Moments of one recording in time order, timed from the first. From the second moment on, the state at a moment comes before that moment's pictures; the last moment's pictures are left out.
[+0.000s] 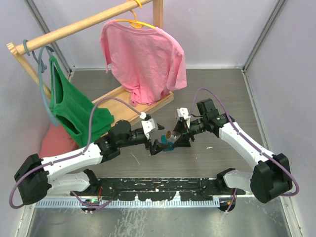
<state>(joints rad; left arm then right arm) -0.95 1.13 0.63 0.36 0.38 0.04 0.40 1.21 0.85 -0.58 -1.17 -0.73</state>
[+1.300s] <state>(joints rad) -1.18 1.10 0.78 -0.03 -0.45 -1.13 0.40 1.21 0.86 -0.58 -1.17 -0.73</state>
